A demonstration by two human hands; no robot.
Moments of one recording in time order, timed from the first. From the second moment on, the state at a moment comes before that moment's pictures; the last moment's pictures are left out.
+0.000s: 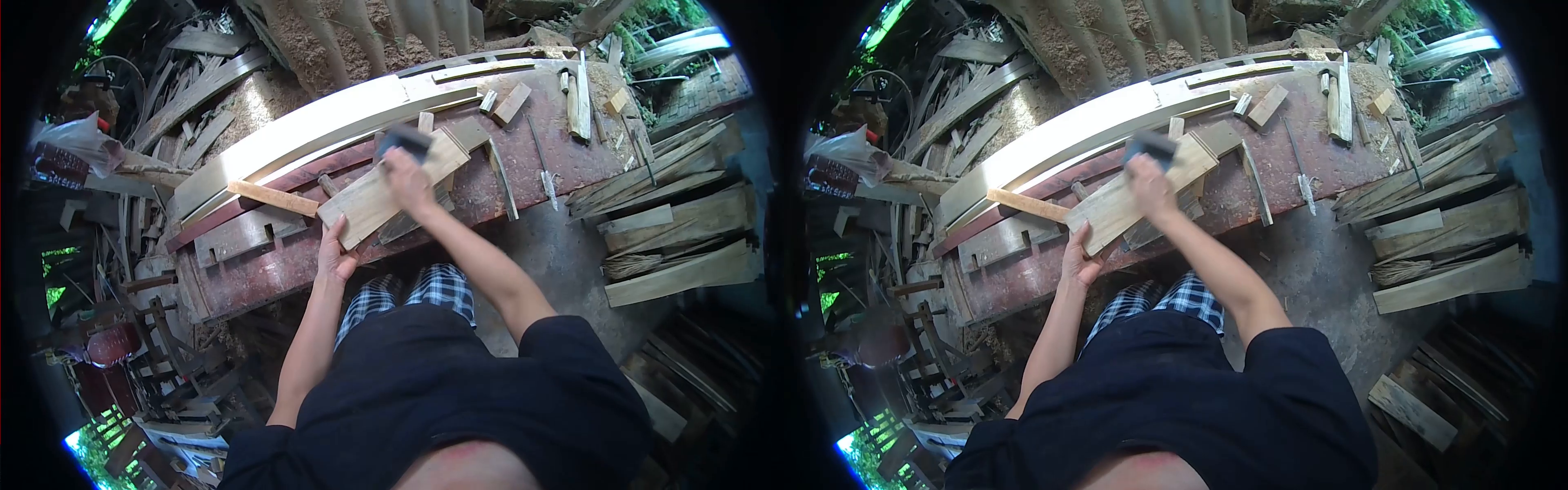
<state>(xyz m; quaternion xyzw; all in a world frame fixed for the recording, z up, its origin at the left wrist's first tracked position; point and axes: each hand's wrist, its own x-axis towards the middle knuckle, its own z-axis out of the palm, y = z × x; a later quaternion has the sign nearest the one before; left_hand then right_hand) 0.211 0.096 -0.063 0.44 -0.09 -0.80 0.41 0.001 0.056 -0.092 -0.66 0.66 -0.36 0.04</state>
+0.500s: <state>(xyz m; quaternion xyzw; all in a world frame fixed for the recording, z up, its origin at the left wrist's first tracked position) 0.218 0.094 -0.092 0.41 0.01 -0.82 0.41 0.022 0.126 -0.063 -0.68 0.63 -0.37 0.12</state>
